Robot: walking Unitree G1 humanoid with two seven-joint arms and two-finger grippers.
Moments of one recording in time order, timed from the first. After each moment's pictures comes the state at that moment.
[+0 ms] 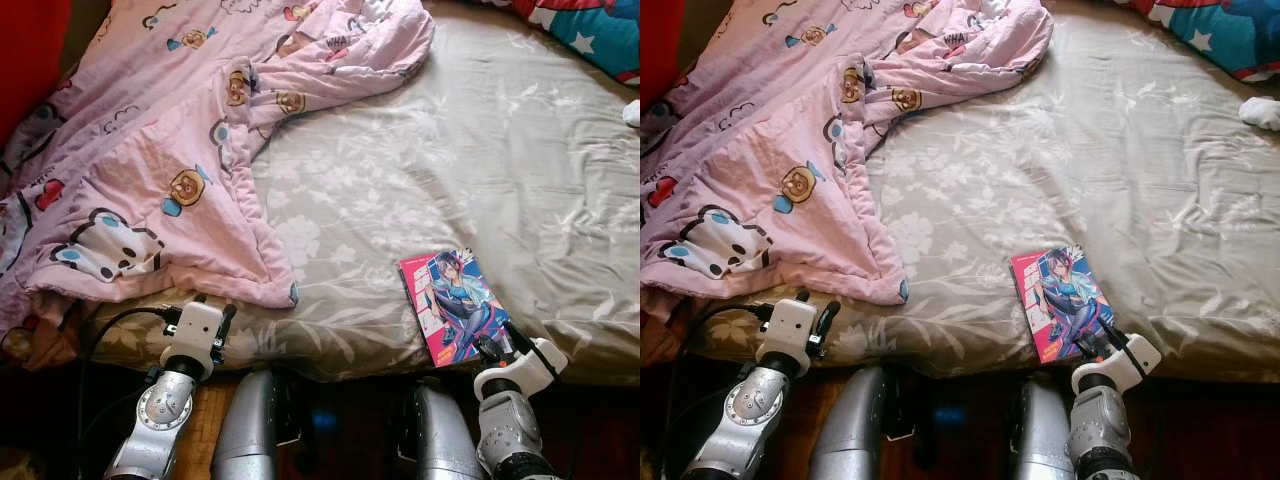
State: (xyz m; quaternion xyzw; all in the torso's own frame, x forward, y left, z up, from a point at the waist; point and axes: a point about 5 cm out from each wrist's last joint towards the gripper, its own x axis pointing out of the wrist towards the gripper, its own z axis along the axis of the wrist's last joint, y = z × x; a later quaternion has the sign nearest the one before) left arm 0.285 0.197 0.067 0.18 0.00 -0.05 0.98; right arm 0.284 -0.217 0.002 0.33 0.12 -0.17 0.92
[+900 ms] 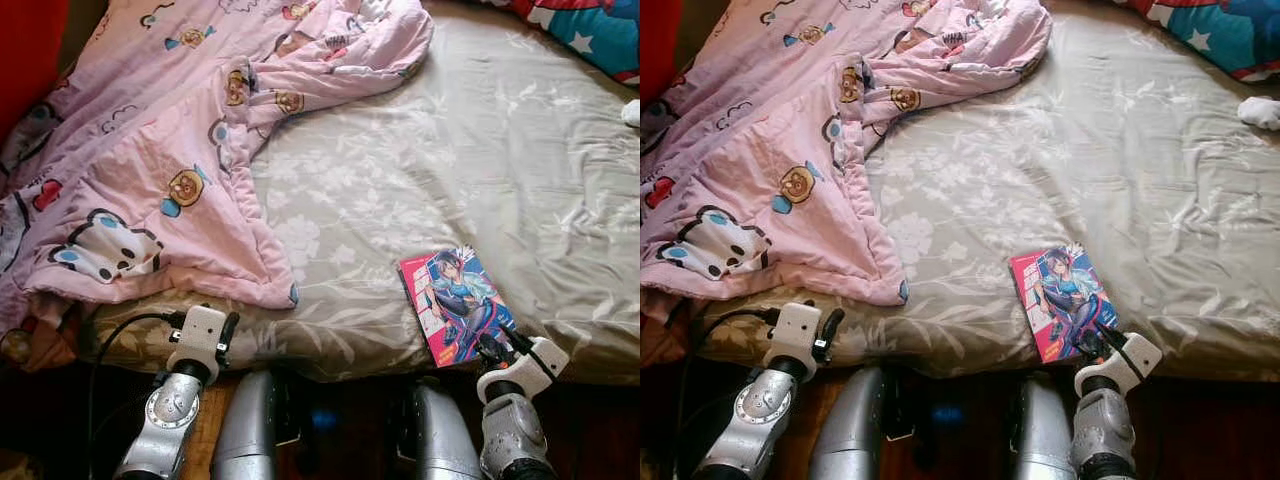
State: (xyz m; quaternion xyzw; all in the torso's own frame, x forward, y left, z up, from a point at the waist) left arm 0.286 0.194 0.050 0.15 0.05 -0.04 0.99; right arm 0.277 -0.221 0.001 0.27 0.11 -0.16 0.94
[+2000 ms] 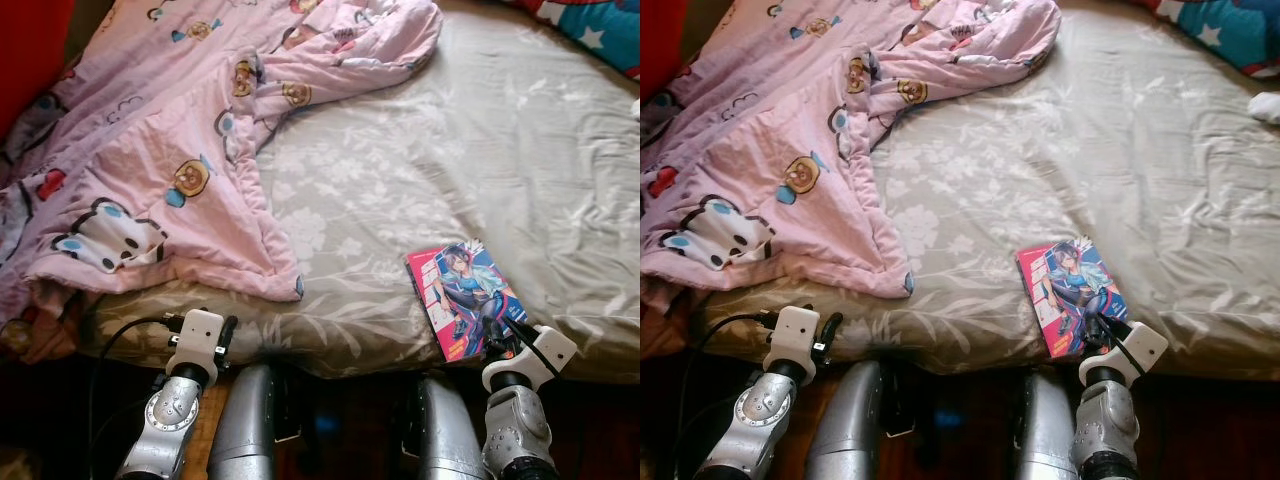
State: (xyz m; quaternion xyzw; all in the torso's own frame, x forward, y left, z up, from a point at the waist) left arm 0.287 0.196 0.049 0.14 0.04 -0.03 0.99; right arm 0.285 -0.227 0.019 0.24 0.06 -0.16 0.95
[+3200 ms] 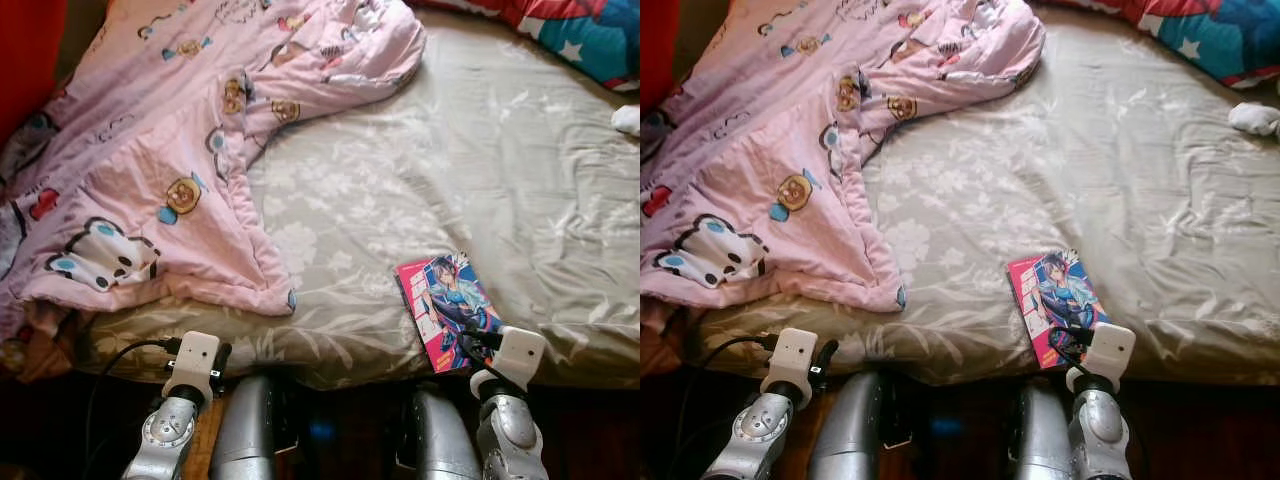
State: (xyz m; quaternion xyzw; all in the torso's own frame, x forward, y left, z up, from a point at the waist) left arm 0.269 0.208 0.008 0.13 0.14 -0.02 0.98; right arm 0.271 -0.205 0.009 0.07 0.09 -0.10 0.99
